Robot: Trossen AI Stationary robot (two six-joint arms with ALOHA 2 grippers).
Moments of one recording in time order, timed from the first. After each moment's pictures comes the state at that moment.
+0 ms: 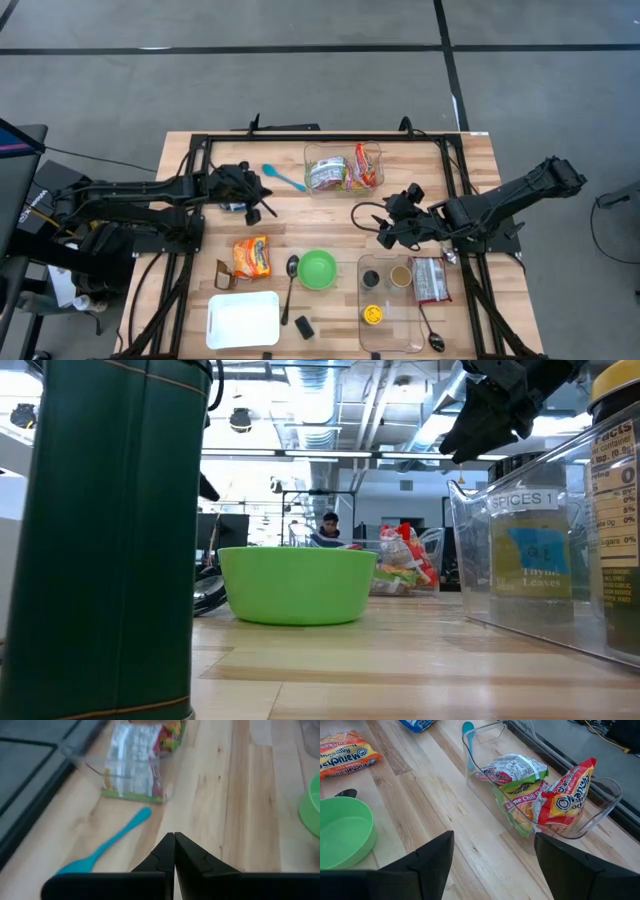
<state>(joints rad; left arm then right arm) 0.24 0.94 0.52 -0.22 -0.13 0.08 0.34 1.19 0.86 -0.61 0.76 0.63</state>
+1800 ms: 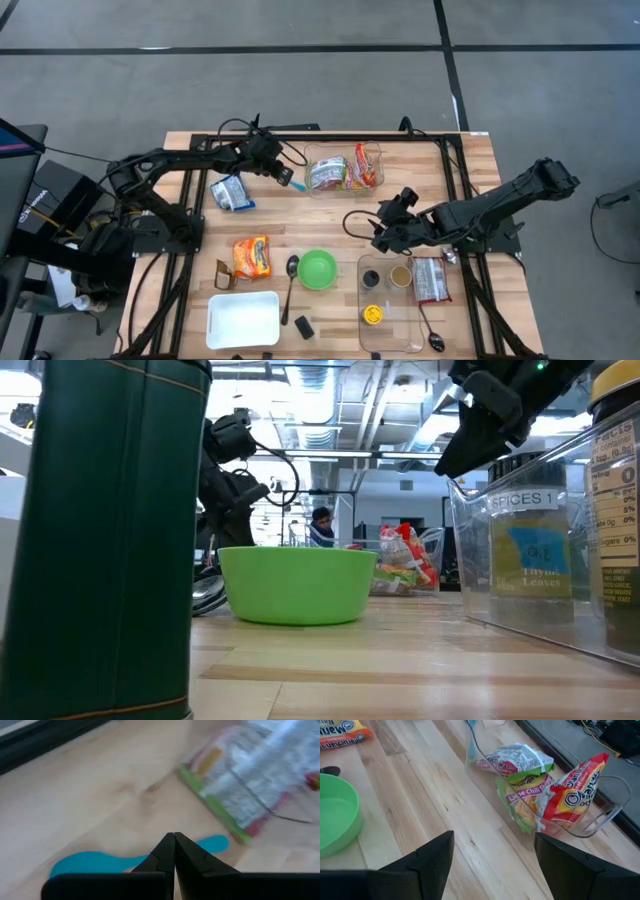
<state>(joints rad) 0.58 1.54 0.81 -0.16 -0.02 -0.34 0.34 1.29 0.86 -0.58 0.76 0.60</state>
